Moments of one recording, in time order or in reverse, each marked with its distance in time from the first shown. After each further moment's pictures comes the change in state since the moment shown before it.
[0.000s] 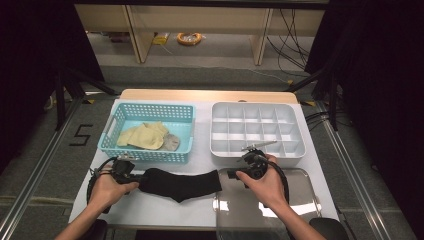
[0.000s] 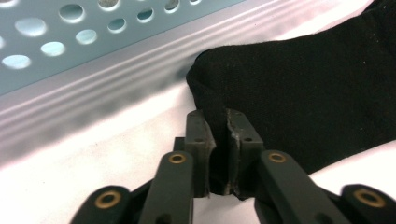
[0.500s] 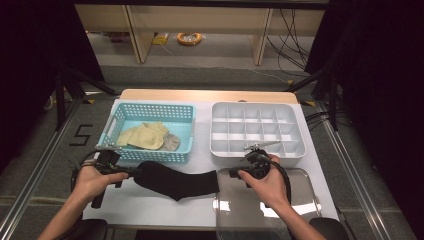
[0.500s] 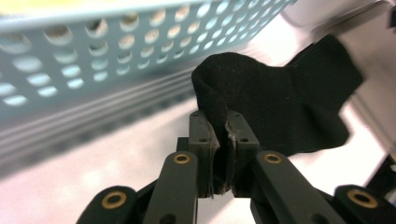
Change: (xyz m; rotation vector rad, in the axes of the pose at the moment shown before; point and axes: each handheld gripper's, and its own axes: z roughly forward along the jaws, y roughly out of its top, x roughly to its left) left arm 0.018 0.014 -0.046 -0.140 -0.191 -0.121; right arm -0.002 -0.001 -0.007 -0.010 0.000 0.027
